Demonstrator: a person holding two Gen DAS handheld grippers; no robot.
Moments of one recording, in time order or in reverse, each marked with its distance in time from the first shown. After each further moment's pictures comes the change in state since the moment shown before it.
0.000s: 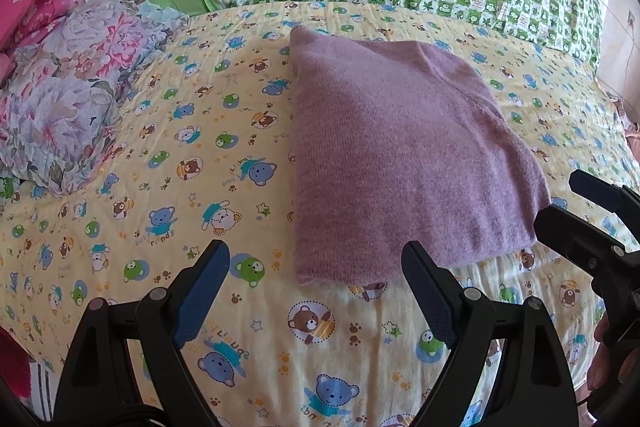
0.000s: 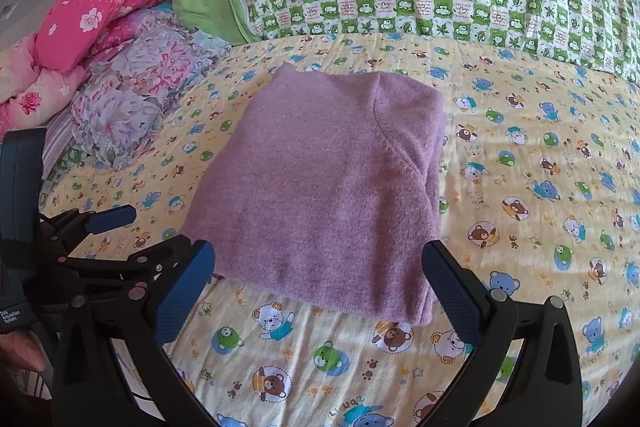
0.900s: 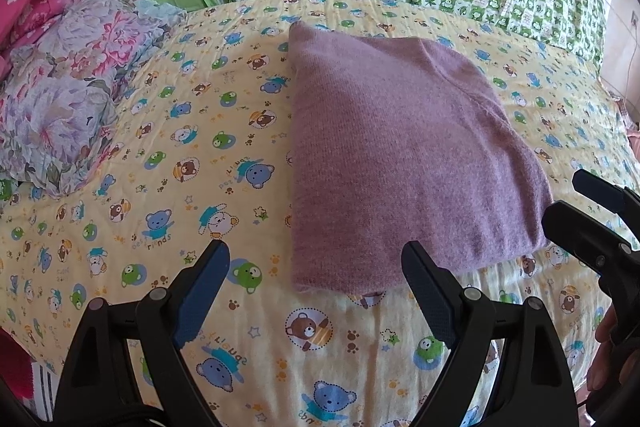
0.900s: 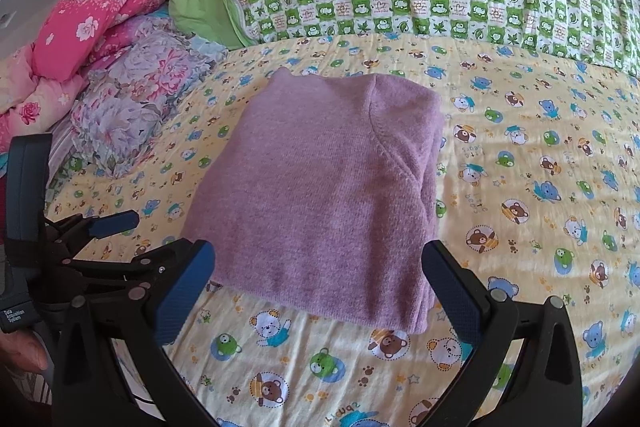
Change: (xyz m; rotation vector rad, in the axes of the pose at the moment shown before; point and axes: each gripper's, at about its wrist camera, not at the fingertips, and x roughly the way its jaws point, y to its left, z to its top) left arm 0.005 -0.003 0.007 -0.008 0.029 0.003; right arm 0.001 -0.004 0.004 0.020 -0.005 0.001
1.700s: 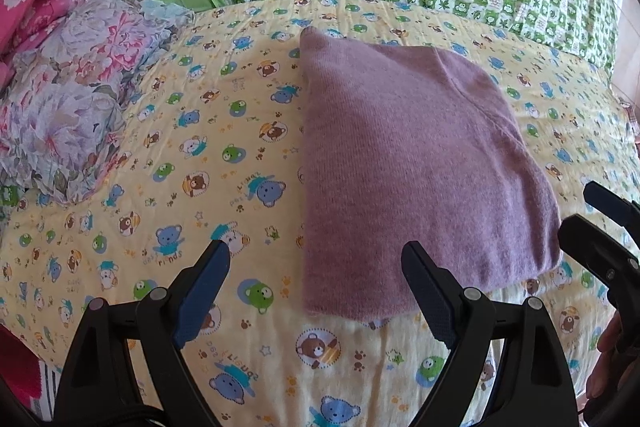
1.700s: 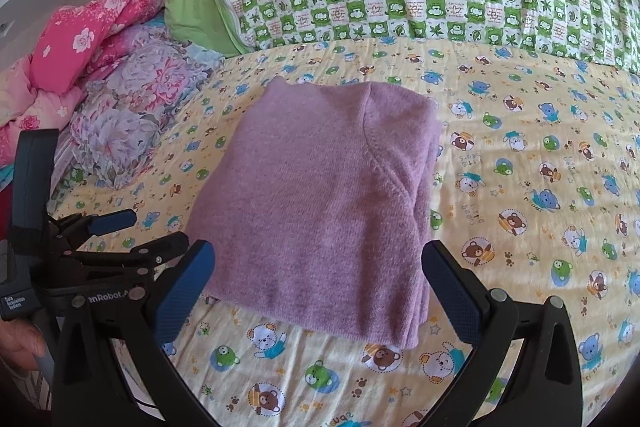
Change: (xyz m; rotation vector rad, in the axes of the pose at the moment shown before) left arm 0.003 0.002 0.022 -0.018 0.020 0.039; right arm 0.003 -0.006 0.011 0.047 -0.004 -0.002
